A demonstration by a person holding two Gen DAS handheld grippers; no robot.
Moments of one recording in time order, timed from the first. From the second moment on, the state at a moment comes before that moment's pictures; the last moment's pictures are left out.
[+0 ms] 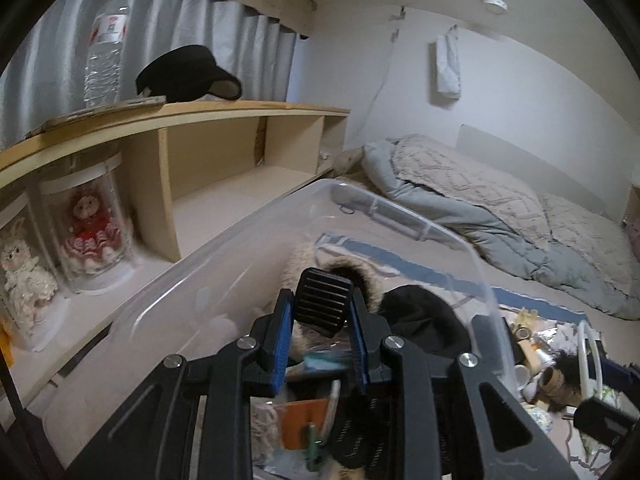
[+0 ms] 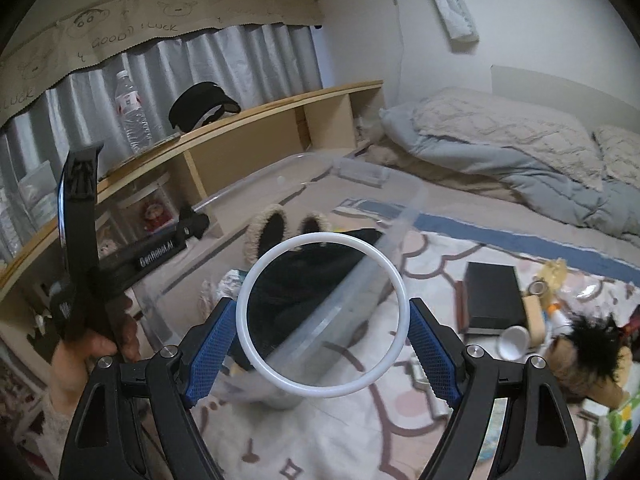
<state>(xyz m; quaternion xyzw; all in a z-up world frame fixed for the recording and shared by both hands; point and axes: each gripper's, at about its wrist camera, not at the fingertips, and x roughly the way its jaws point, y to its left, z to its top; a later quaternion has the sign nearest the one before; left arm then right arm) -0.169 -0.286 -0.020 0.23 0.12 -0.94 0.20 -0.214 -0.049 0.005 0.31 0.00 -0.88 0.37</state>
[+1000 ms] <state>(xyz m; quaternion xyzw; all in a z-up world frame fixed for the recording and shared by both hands) -0.159 -0.290 -0.026 0.29 0.02 -0.93 0.23 -0.224 -0.097 -0.001 0.34 0.00 -0.86 0.37</state>
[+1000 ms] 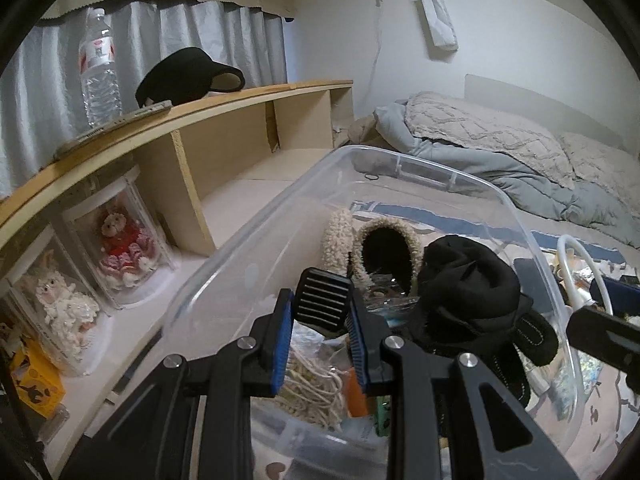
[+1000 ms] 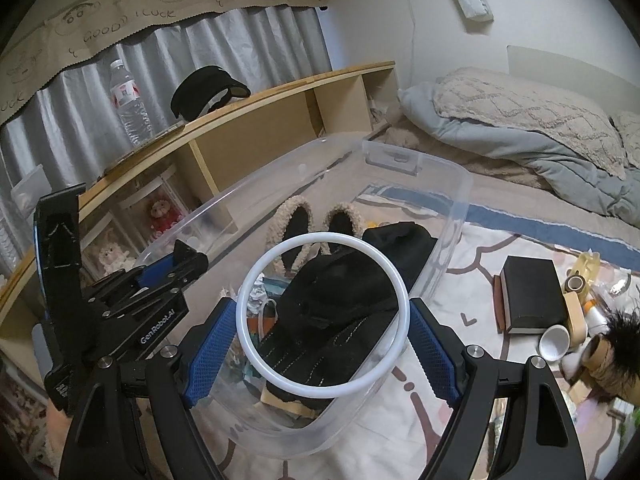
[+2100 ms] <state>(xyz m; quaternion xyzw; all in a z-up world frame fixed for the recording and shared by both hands) -0.145 -0.303 -0.018 0.26 0.04 -0.93 0.27 -0.306 -0.149 0.027 0.36 0.08 -0.87 0.33</state>
